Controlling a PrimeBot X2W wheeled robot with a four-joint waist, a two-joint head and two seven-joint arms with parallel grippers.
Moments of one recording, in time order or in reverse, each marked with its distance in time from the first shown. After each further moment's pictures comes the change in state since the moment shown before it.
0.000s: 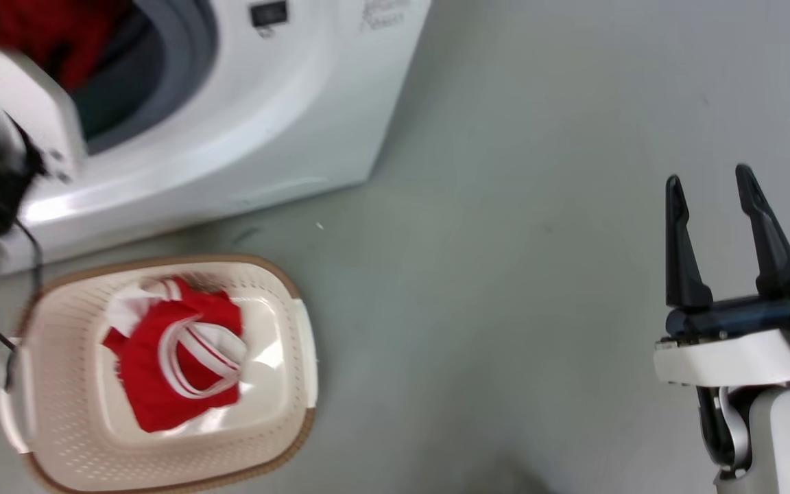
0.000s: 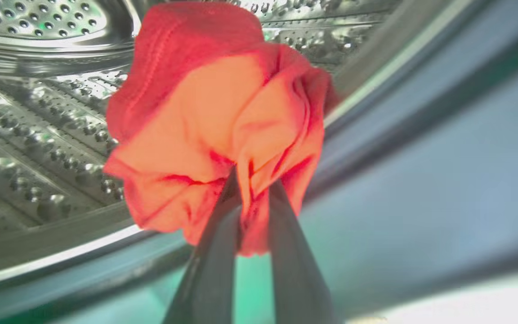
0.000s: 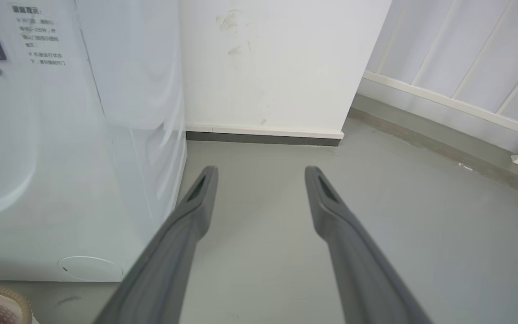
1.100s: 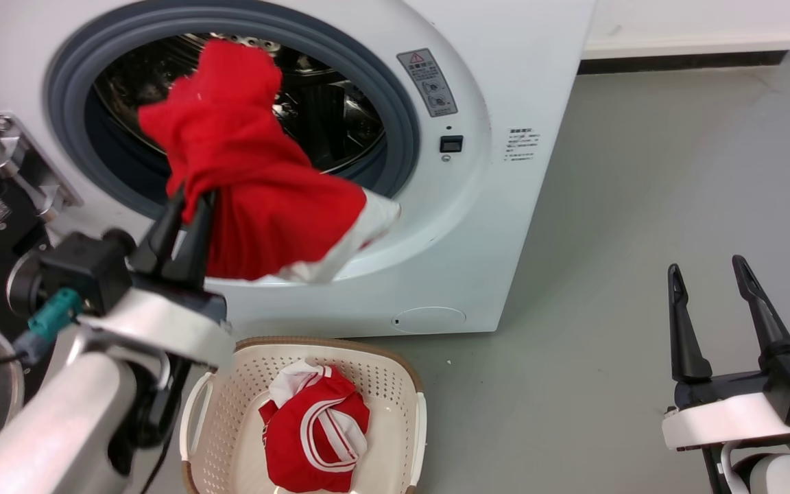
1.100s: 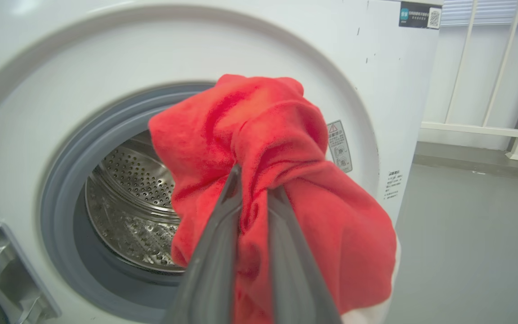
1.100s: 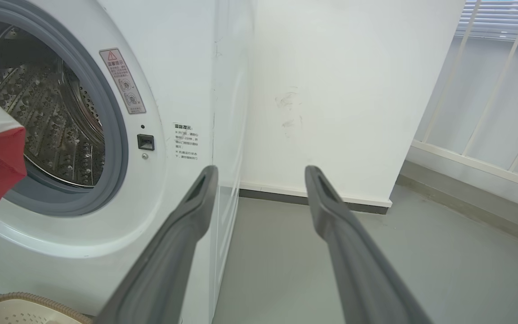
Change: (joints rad) left arm 0.637 0.011 0.071 -0.827 -0.001 0.333 -0.378; right arm 0.159 0.000 -0.054 0.051 -0.089 0.000 0.000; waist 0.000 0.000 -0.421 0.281
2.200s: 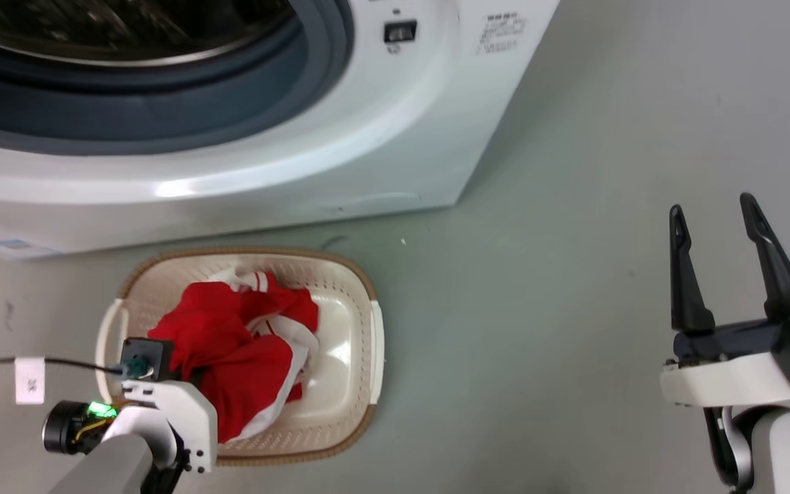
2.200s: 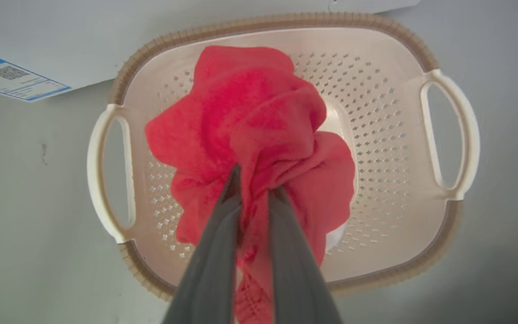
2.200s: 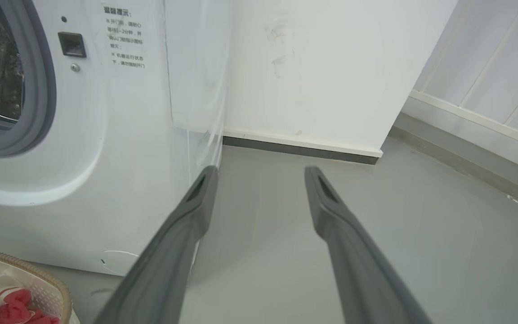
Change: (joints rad) left arm 0.012 -0.177 -0.169 0.808 -0.079 -0.141 0.085; right arm -0.091 0.000 0.026 -0.061 -0.013 0.000 0.000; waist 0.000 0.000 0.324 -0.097
